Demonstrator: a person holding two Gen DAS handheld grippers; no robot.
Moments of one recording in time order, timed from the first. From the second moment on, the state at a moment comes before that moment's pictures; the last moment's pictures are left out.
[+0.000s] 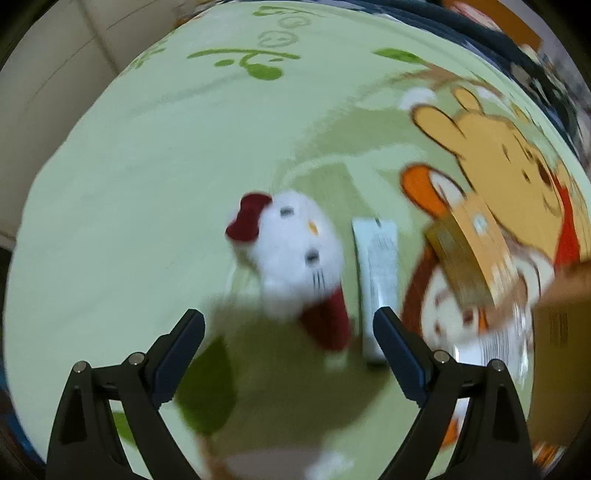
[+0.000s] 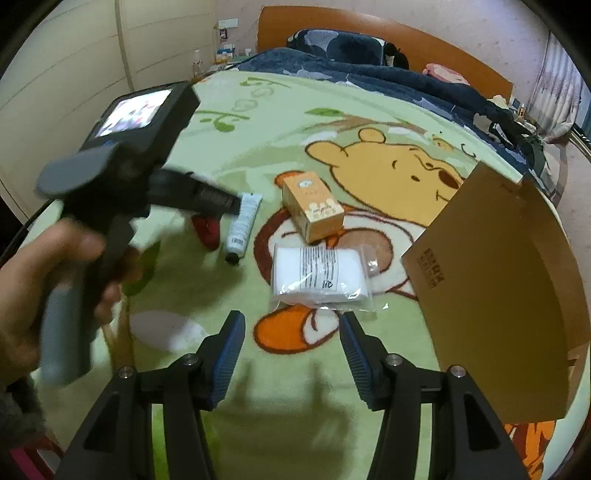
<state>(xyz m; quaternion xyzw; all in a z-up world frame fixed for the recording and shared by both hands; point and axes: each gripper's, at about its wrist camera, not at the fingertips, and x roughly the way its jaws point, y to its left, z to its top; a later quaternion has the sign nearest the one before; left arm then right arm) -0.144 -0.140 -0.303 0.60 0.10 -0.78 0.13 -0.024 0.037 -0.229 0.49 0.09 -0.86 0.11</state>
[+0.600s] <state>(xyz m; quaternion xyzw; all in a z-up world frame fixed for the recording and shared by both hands) -0.147 -0.158 -0.336 0.61 0.08 -0.77 0.14 -0.099 0.046 -0.284 0.50 0.17 -0.83 0.17</state>
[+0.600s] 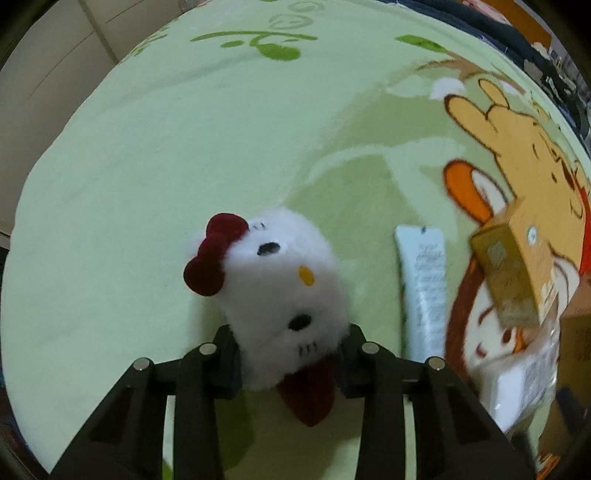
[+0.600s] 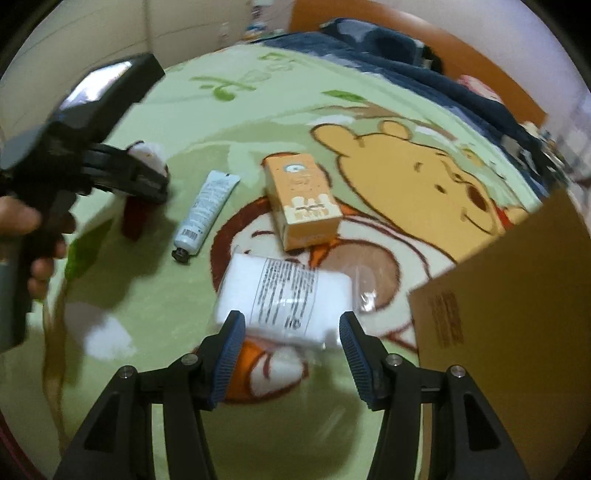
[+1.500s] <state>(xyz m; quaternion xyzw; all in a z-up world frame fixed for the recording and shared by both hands) -0.142 -0.160 -0.353 0.63 0.05 -0.76 0.11 -0.085 -0.006 -0.279 0.47 0.29 -0.78 0.30</state>
